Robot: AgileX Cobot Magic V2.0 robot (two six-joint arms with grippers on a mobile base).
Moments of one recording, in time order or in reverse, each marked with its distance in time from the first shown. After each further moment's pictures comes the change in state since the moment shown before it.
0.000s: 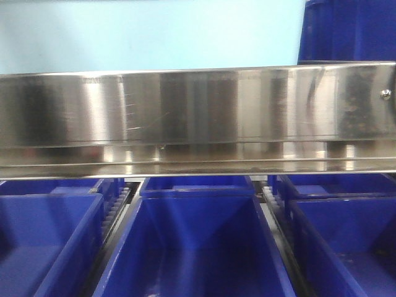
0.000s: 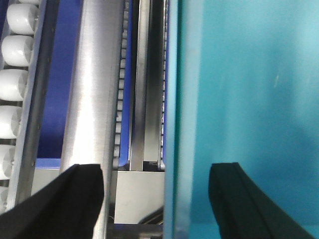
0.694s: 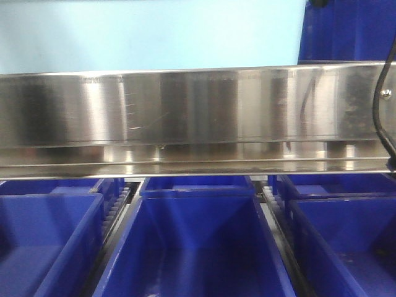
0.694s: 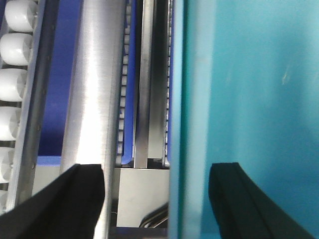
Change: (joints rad) left arm 0.000 0.024 0.000 0.011 -0.002 0.000; right arm 0.000 0.019 0.004 -0.002 0.000 0.000
